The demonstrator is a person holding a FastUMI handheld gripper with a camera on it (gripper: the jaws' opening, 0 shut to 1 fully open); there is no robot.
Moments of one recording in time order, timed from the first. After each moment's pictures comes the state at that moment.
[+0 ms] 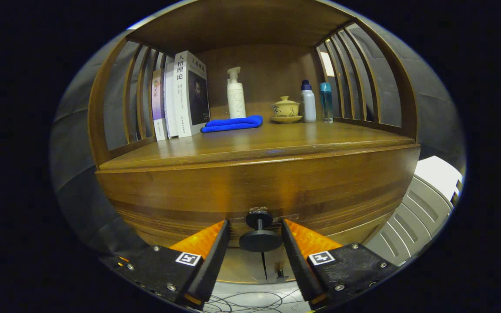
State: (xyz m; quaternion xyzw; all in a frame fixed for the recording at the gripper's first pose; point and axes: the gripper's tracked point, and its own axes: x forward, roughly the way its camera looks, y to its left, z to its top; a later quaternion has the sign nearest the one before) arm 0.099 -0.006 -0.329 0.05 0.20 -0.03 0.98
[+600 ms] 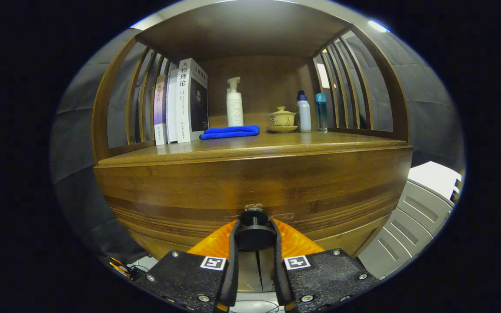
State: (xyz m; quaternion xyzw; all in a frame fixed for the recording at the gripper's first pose) arm 0.099 -0.012 -0.330 0.03 0.14 -0.03 0.99
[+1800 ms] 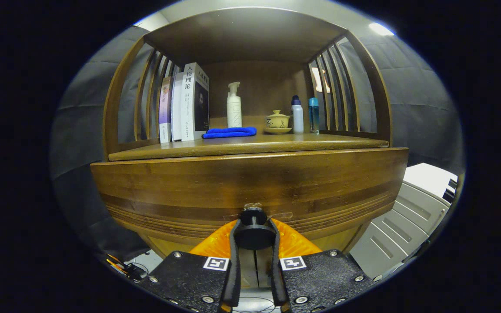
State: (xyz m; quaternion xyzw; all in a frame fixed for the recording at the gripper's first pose) arm 0.053 -0.012 -0.327 0.02 0.15 -0.05 0.99
